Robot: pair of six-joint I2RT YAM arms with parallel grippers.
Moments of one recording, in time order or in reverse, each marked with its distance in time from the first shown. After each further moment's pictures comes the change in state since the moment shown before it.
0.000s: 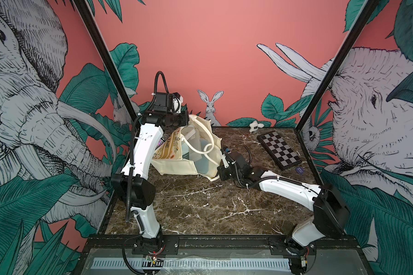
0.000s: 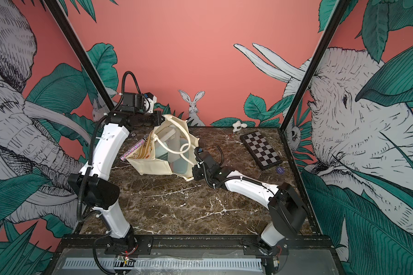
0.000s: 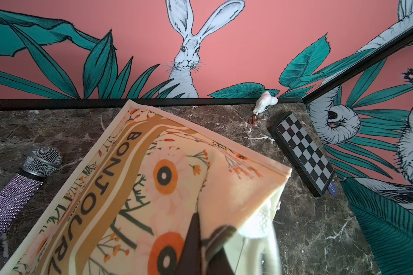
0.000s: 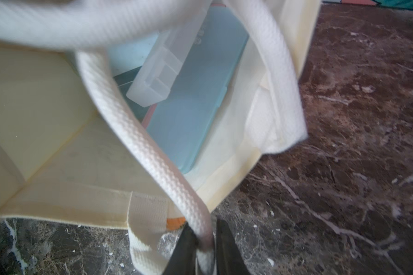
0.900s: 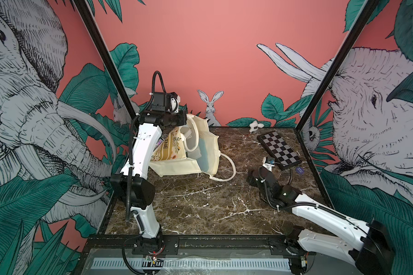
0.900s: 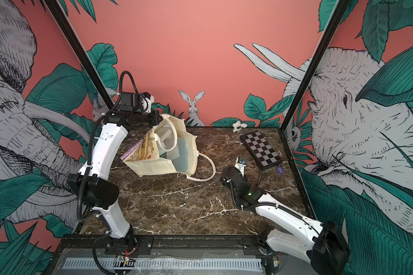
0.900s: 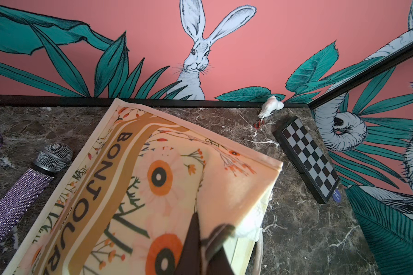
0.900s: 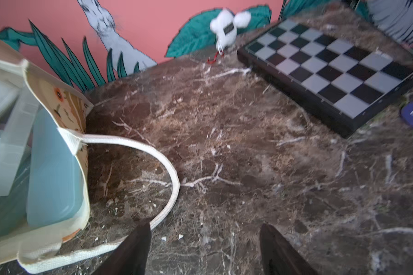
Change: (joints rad) left arm 0.017 0.000 0.008 -0.005 0.004 -0.011; right arm -0.059 -0.494 -0.353 -0.132 0.486 0.367
